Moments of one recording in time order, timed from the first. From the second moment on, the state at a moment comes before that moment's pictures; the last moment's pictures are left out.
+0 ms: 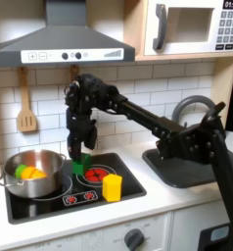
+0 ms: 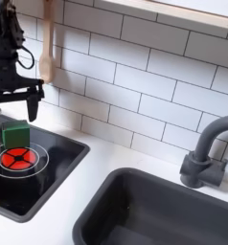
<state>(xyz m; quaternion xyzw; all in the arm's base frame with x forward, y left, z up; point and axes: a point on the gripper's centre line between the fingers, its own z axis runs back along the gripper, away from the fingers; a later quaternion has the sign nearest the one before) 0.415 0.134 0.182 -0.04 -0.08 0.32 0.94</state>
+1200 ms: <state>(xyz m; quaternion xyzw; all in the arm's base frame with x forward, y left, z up) 0.415 0.133 0.145 -0.03 -0.03 0.33 0.94</state>
